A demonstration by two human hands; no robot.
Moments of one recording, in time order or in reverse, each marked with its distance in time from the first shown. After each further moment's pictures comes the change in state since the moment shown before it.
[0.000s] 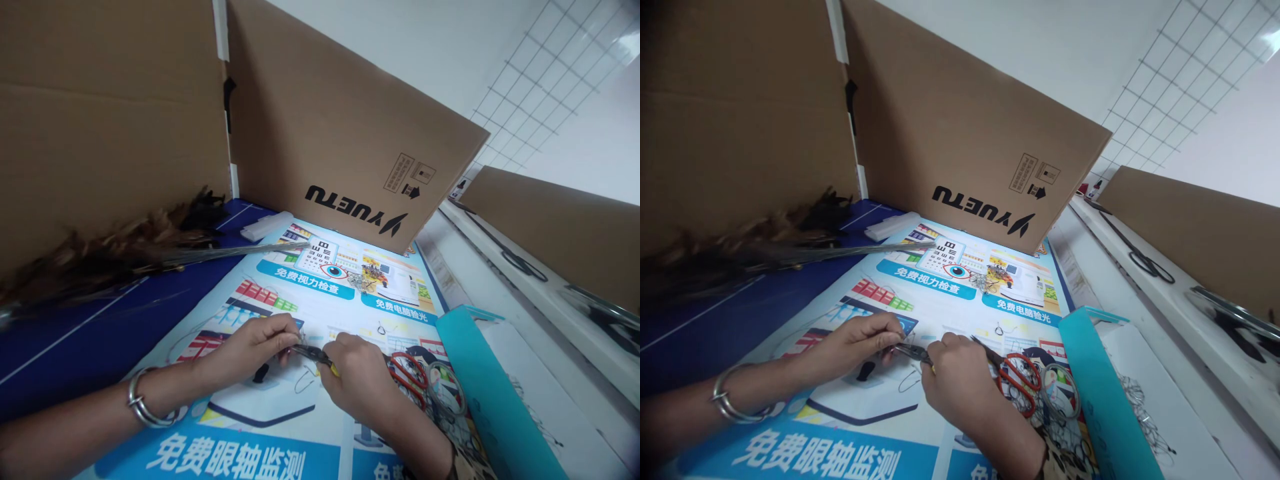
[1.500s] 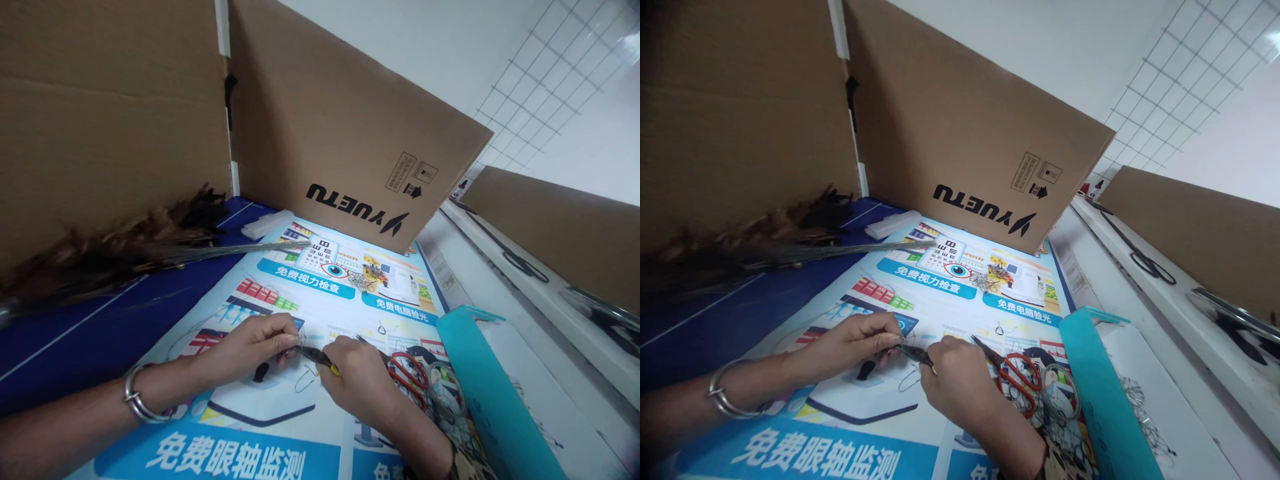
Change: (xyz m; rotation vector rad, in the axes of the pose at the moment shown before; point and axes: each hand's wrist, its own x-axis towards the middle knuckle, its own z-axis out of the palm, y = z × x) left_hand -0.001 0.005 -0.003 -0.115 -0.051 -0.036; right_hand 0.003 0.001 0.001 0.052 -0.080 0.002
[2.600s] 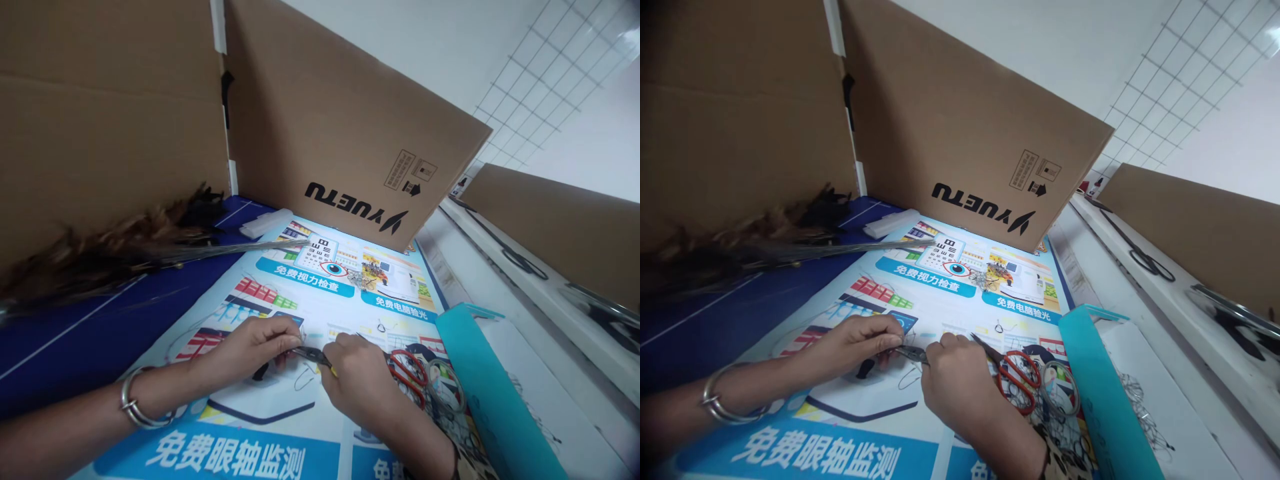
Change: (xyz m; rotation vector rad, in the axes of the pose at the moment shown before) left_hand 0.000 -0.001 0.003 0.105 0.022 0.007; right_hand -0.006 -0.004 -0.002 -0.087 0.045 -0.018
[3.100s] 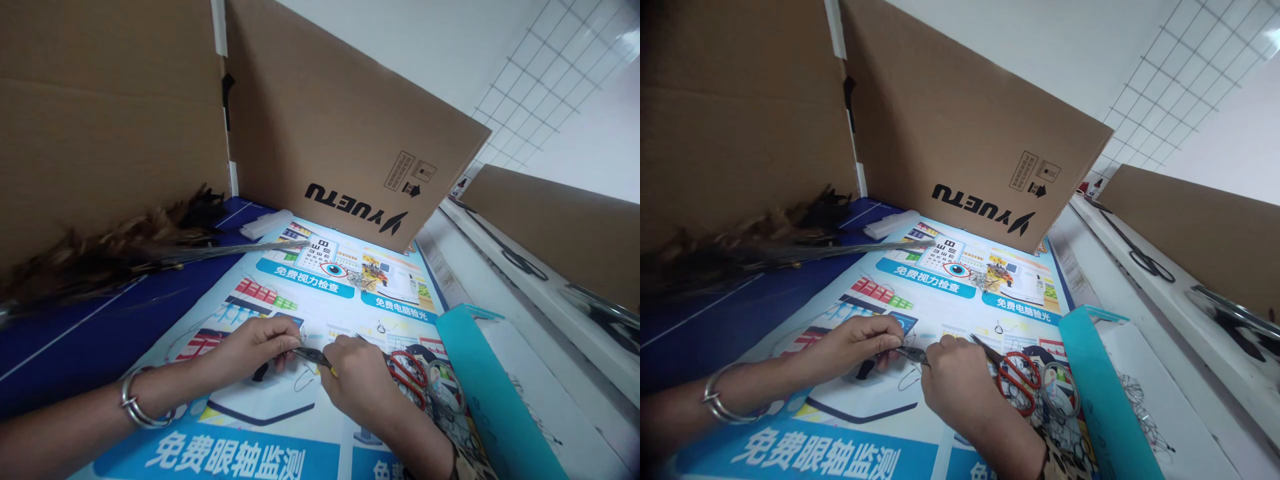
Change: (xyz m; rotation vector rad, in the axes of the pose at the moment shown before) left_hand 0.002 0.001 0.001 -0.090 -0.020 -0.021; right_hand 0.000 0.001 0.001 0.006 -0.018 0.005
